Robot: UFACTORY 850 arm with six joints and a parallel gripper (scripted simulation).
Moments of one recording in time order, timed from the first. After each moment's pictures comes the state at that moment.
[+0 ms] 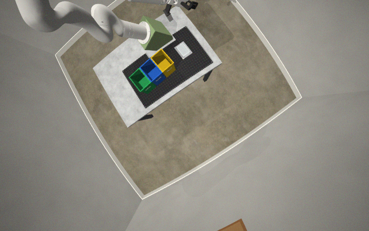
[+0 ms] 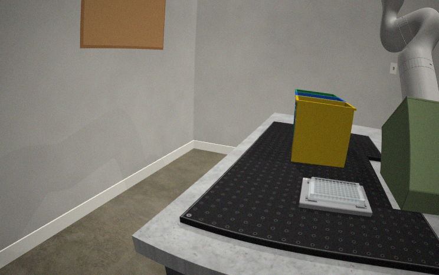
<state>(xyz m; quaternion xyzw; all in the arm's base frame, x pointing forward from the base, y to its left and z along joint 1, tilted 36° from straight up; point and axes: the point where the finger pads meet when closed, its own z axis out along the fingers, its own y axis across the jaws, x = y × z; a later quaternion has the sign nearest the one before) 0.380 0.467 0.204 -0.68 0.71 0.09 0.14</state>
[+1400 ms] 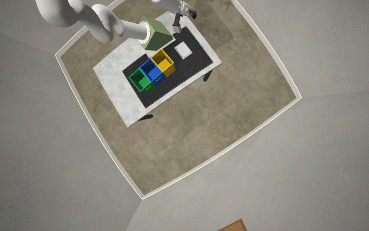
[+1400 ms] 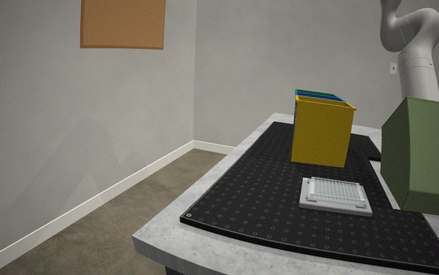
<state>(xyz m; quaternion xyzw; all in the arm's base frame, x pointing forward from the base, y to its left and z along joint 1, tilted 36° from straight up) 0.331 0.393 0.069 -0.87 0.49 0.02 -0.04</state>
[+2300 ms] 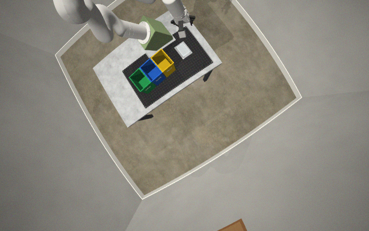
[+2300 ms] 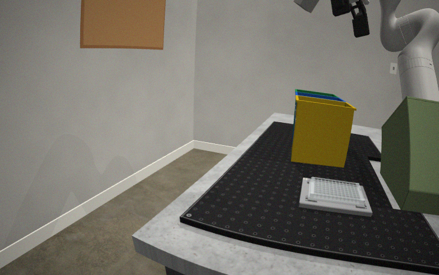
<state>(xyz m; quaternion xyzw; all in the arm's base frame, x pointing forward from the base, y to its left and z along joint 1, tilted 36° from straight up) 0.305 0.325 -0.004 -0.94 0.30 0.00 -0.16</state>
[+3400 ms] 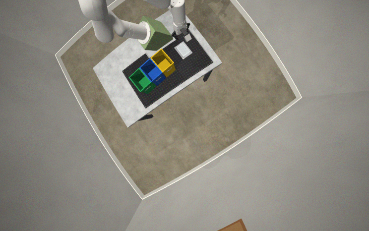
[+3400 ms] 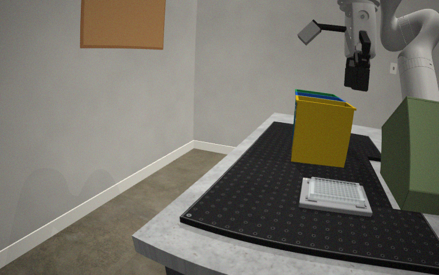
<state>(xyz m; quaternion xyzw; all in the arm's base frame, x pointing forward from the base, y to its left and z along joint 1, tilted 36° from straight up) 0.287 0.231 -0.080 -0.95 0.00 0.00 -0.31</state>
